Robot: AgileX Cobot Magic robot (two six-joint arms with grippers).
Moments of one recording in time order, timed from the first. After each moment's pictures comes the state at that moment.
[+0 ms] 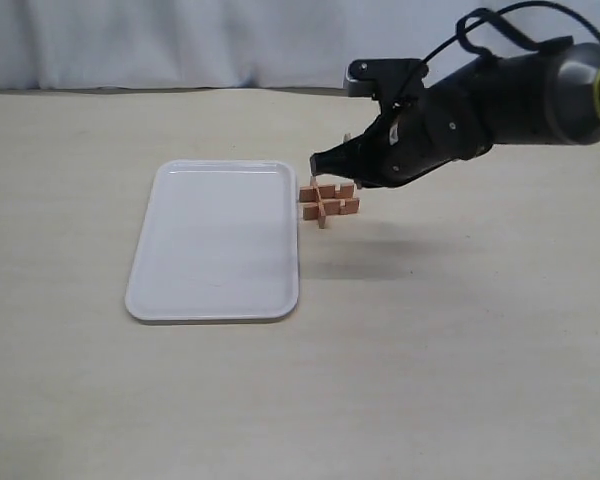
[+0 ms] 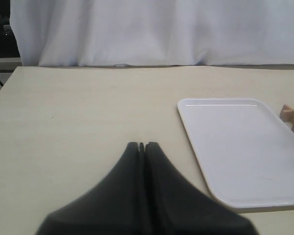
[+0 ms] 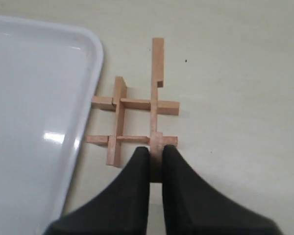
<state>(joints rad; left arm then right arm) -0.12 0.00 0.00 0.07 0.32 -0.11 0.15 1.91 -1.23 -0.23 0.34 0.46</state>
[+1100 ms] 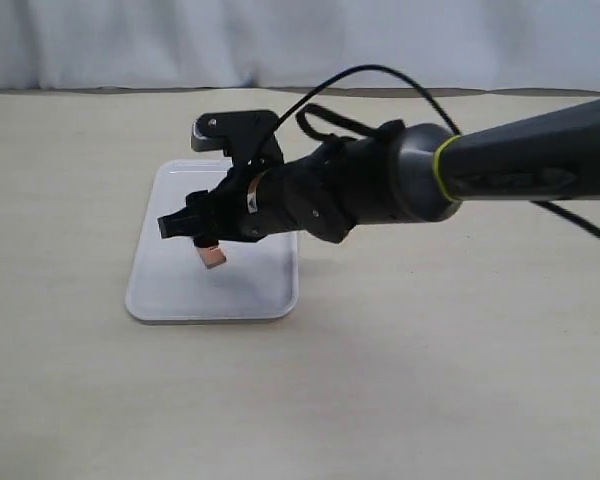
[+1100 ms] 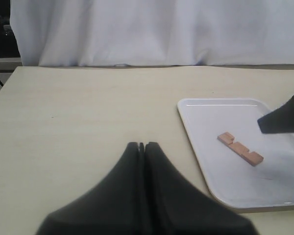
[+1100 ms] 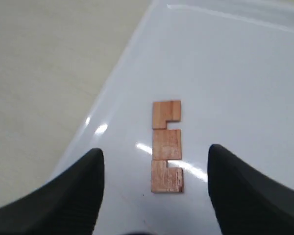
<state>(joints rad) -0.12 0.00 0.00 0.07 0.32 -0.11 0.46 2.04 -1.28 -0.15 0.09 0.50</state>
